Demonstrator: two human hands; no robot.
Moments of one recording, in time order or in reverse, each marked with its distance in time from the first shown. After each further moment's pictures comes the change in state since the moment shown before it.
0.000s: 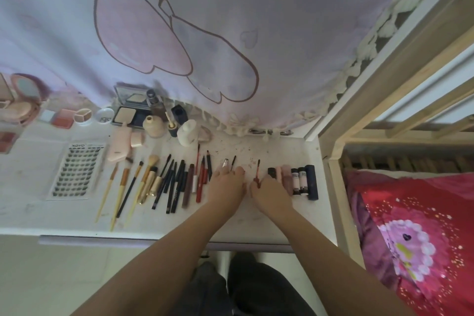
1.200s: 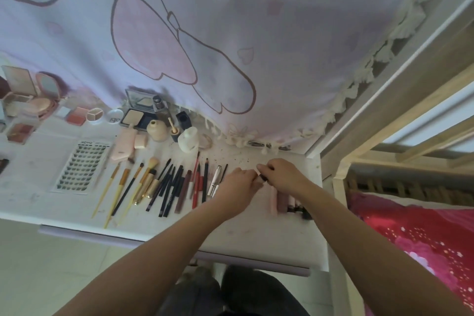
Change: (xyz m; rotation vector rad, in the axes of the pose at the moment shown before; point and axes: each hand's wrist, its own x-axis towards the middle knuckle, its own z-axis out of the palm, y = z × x) left_hand 0.010 0.030 -0.035 -0.317 -0.006 0.069; right_hand 0.052 -0.002 -0.077 0.021 -0.223 -0.304
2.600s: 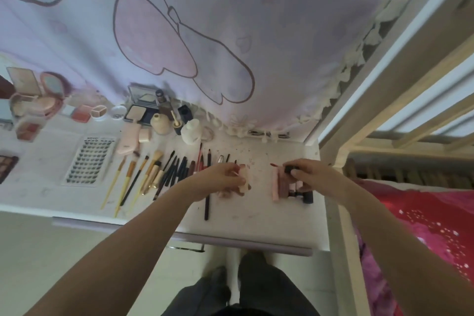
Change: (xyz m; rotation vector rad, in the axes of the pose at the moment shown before) left_hand -0.031 -0.036 -0.039 -0.828 -0.388 -0.238; right_hand -0.058 0.047 -0.026 0.358 -0.100 0.007
